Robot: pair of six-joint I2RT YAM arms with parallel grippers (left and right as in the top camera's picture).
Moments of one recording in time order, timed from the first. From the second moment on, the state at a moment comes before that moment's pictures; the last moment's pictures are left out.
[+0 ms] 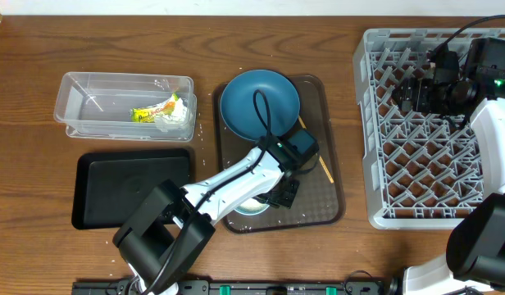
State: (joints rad) left arm -0.83 1.86 1.24 -0.96 0.06 -0.44; right arm -0.24 1.73 1.42 -0.78 -0.37 -0.11
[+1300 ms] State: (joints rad) left arm -0.07 1.47 1.23 -1.06 0.27 -0.24; right arm -0.24 1.73 1.42 -0.78 -0.36 -0.11
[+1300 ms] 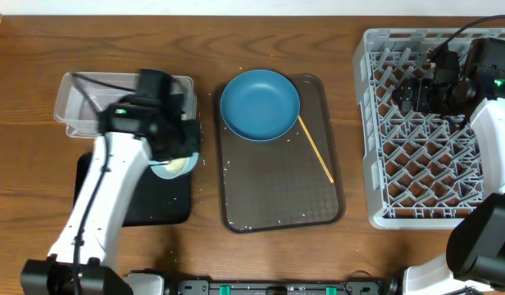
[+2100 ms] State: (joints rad) left arm 0.67 1.71 0.98 -0.99 1.30 0.12; right arm -0.24 1.73 1.42 -0.78 -0.36 -0.11
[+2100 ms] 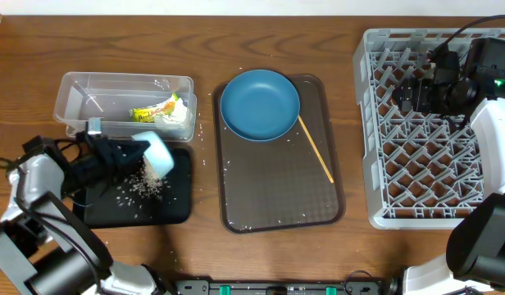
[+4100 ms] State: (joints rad) left arm 0.74 1.82 0.98 -1.03 1.42 0.00; right arm -0.24 1.73 1.42 -0.78 -0.34 -0.11
